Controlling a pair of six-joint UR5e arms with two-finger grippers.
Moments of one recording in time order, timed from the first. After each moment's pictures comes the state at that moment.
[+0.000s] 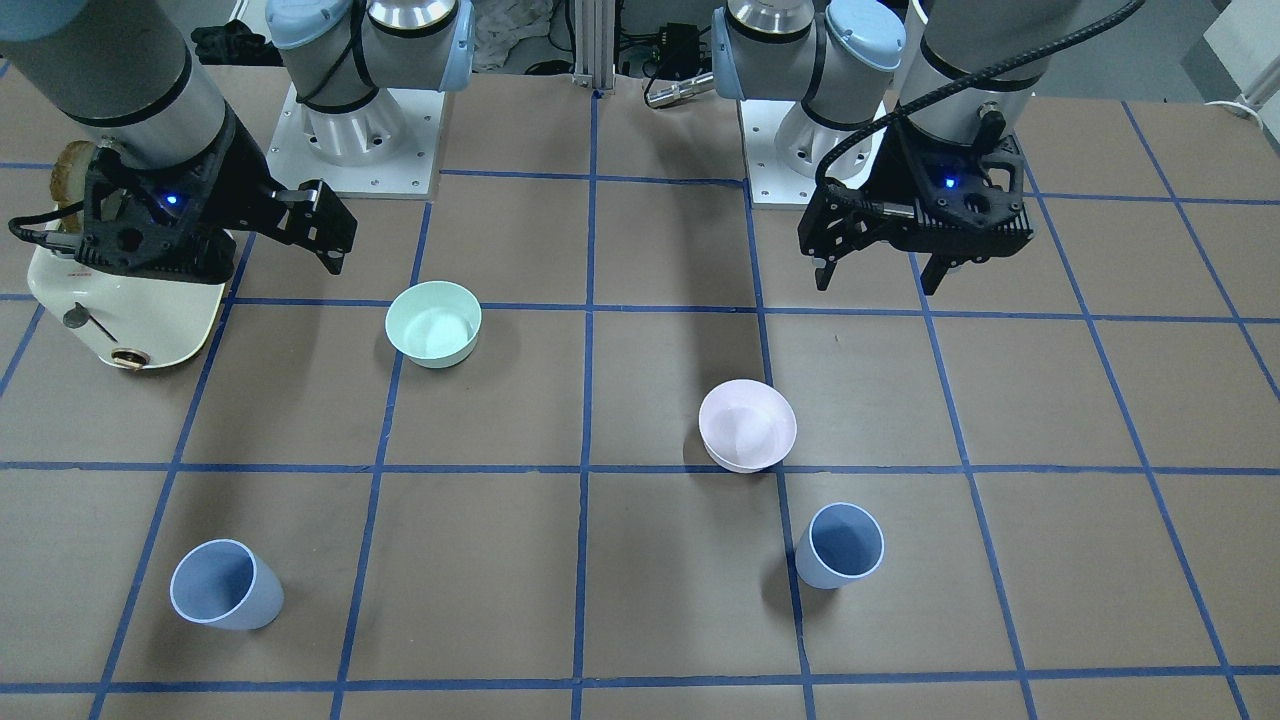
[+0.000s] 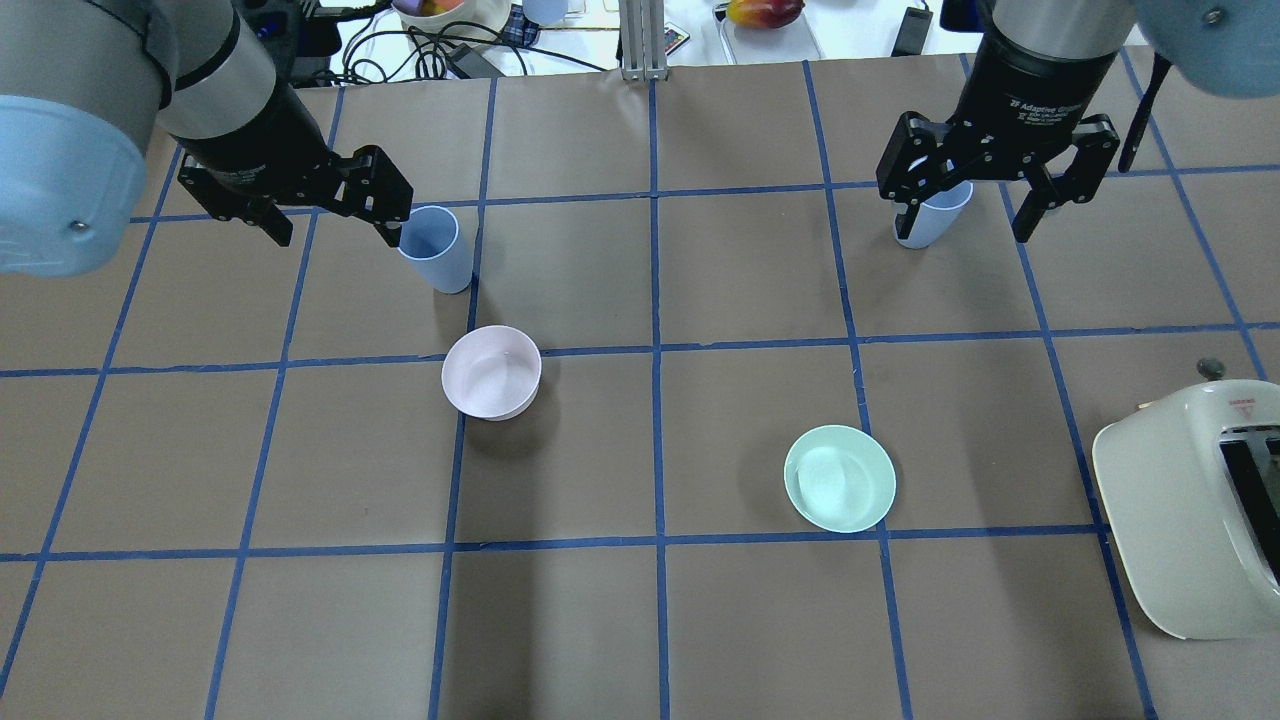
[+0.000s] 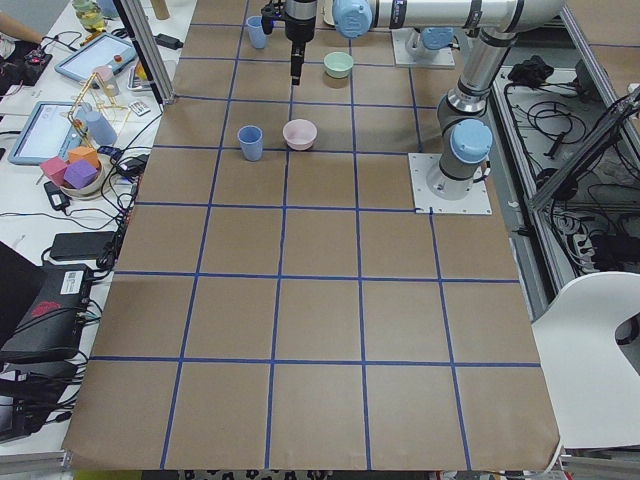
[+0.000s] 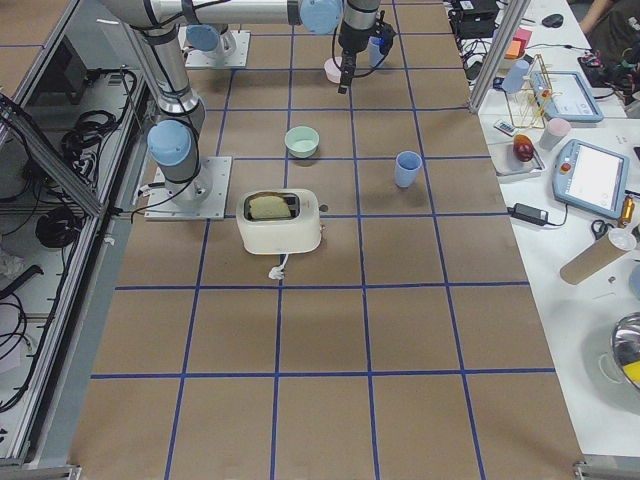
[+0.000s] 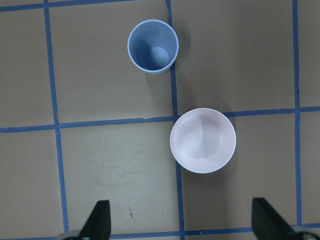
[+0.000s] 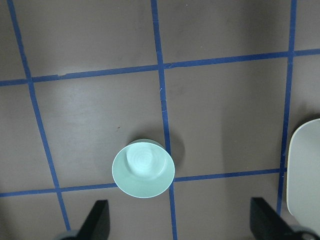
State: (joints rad) left arm -1.57 -1.56 -1.62 -1.45 1.59 0.06; right arm 1.54 -1.49 1.47 -1.40 -1.56 0.06
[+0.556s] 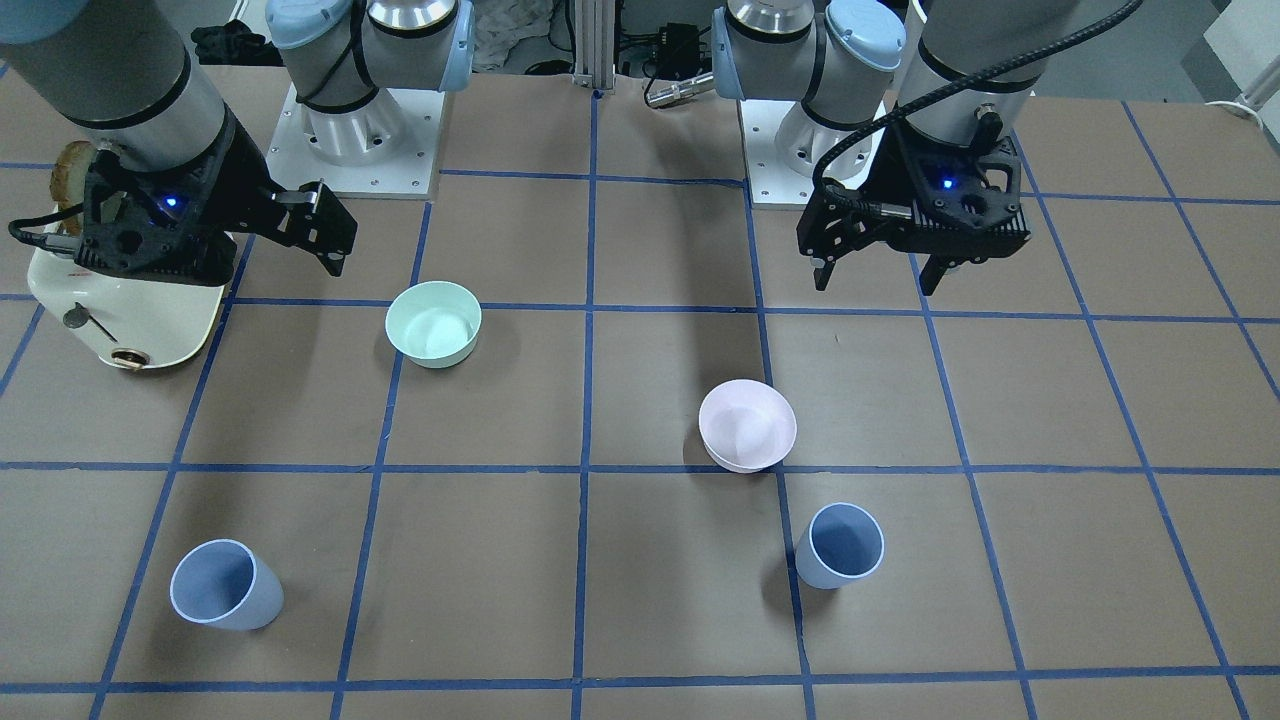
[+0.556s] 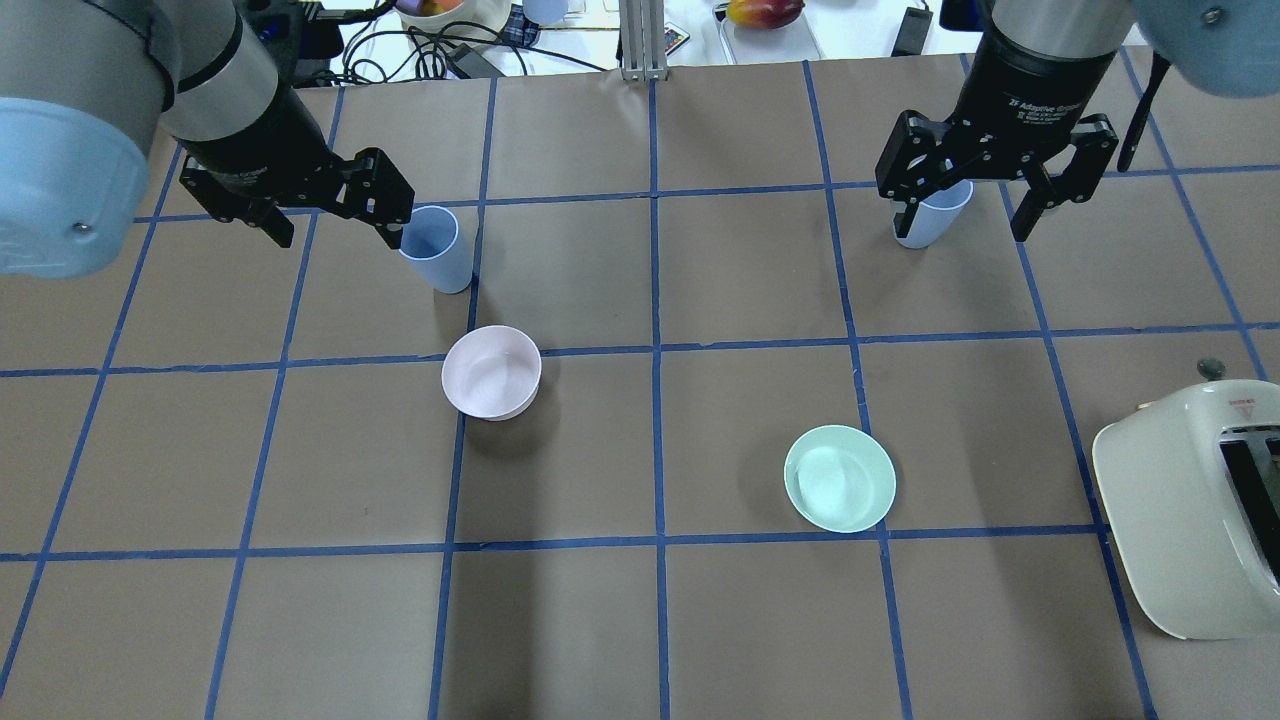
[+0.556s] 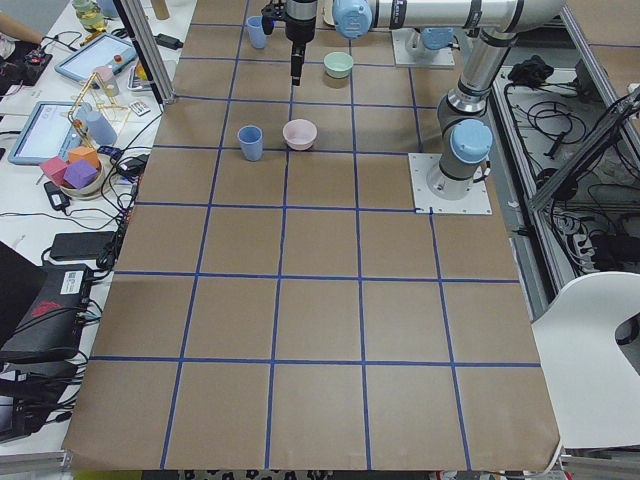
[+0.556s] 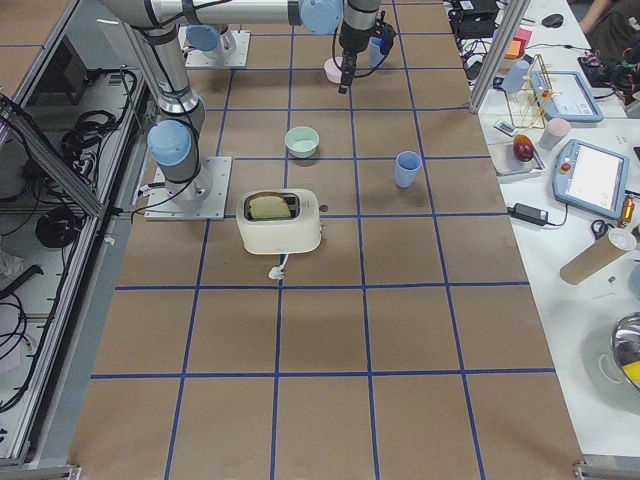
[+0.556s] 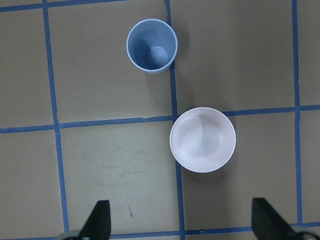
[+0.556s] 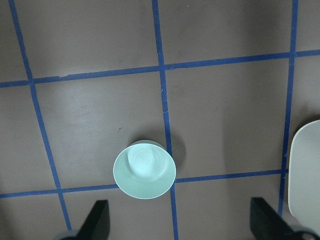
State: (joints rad) left arm -1.57 -1.56 -1.62 -1.45 1.59 0.06; right arm 1.54 -1.49 1.47 -1.41 -1.56 0.06
